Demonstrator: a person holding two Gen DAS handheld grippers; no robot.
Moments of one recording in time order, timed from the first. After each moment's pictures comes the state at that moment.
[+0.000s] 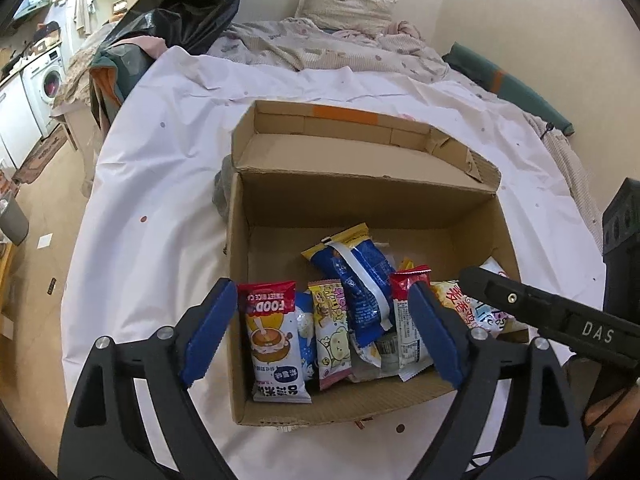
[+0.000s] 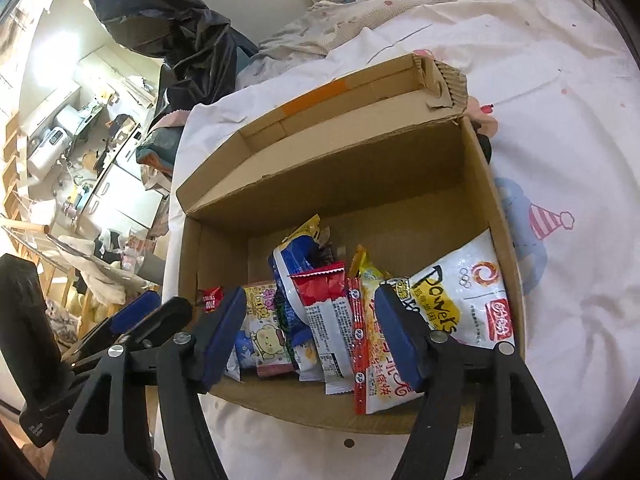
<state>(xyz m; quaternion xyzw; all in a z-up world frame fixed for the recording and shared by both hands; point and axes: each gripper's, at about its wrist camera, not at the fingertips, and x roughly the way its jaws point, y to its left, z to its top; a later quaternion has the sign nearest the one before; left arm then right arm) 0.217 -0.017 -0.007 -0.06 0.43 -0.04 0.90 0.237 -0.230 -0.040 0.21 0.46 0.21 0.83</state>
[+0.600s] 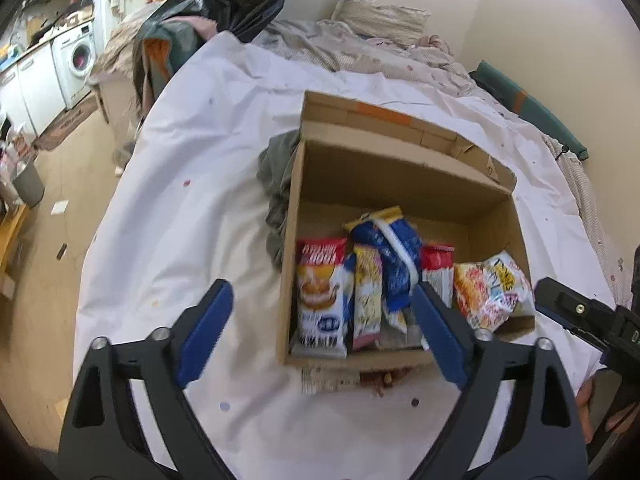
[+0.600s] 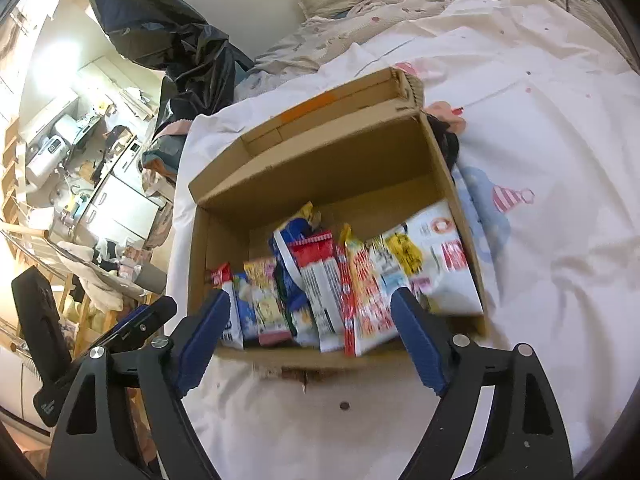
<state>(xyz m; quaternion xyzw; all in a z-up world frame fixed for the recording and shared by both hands) 0.171 0.016 -0.011 -0.10 0.43 0.01 0.90 0.179 -0.247 -0.026 0.22 0.45 0.19 0.85</state>
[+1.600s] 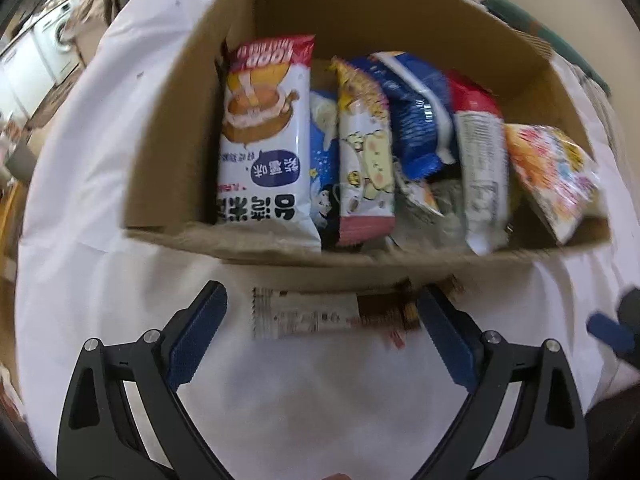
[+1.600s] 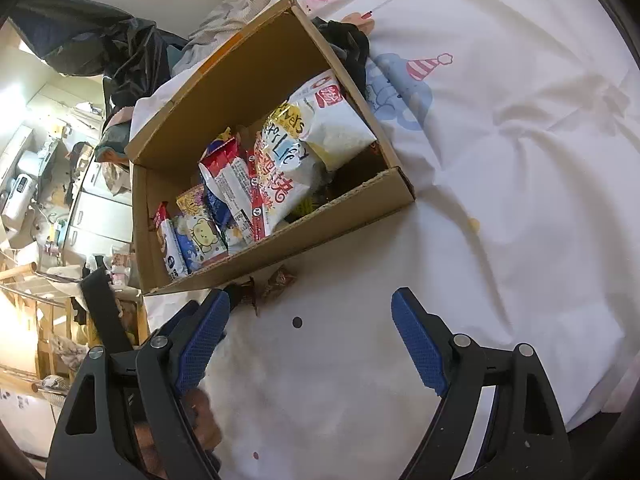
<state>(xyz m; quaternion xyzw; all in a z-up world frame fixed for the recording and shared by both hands) 0.174 -0.034 -0.133 -0.07 0.53 0.01 0.84 0.136 -0.281 -0.091 0.29 0.53 0.13 0.79</state>
